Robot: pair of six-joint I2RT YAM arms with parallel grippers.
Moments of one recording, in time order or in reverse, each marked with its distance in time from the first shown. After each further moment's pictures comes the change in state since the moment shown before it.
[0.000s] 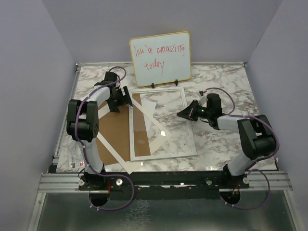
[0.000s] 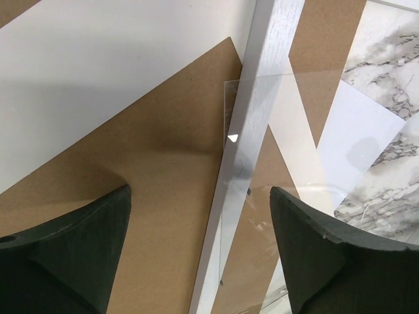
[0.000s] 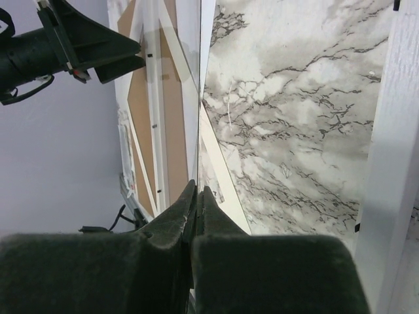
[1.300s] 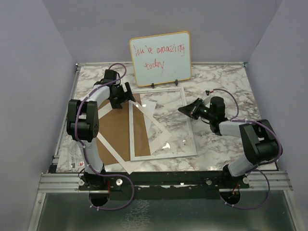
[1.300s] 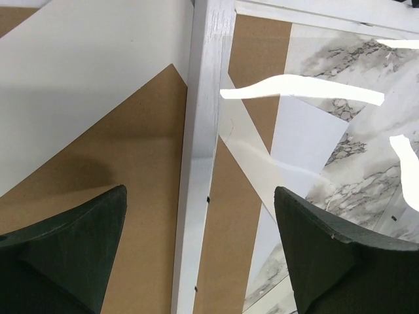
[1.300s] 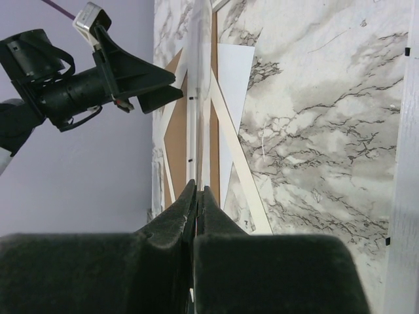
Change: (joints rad) left arm 0.000 0.000 0.014 0.070 0.090 -0.024; right arm 0.000 -0.068 -0.107 0.272 0.092 0.171
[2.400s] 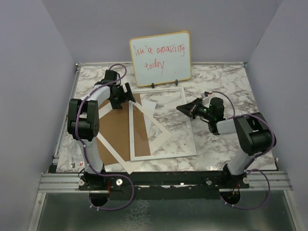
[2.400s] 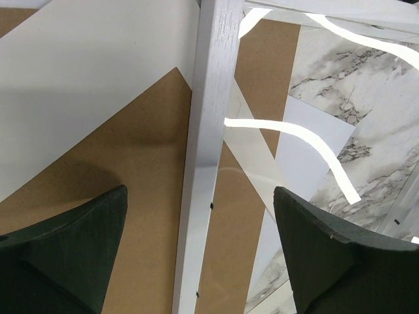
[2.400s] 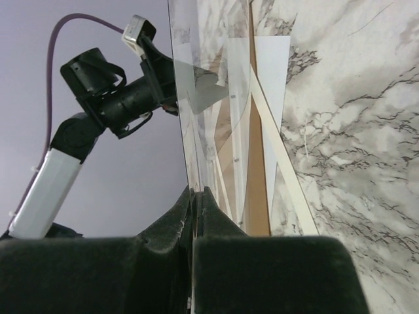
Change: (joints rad) left arm 0.000 0.015 0.009 0.005 -0.001 -0.003; right arm -0.002 0.121 -0.006 0.220 -0.068 0.264
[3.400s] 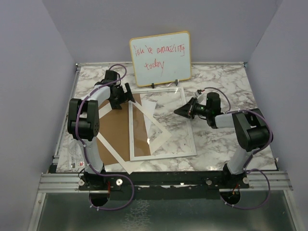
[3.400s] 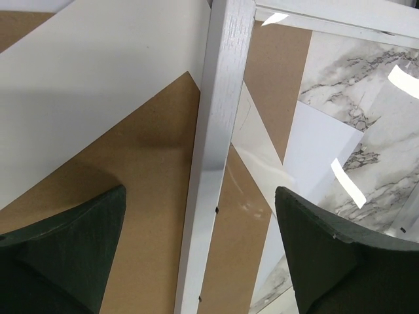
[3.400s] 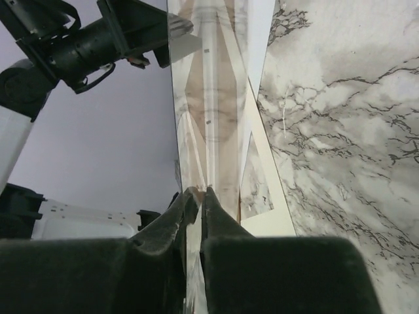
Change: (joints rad) left arm 0.000 0.007 0.000 0.000 -0.019 0.005; right arm -0.002 0.072 0.122 -0.198 -0.186 -0.176
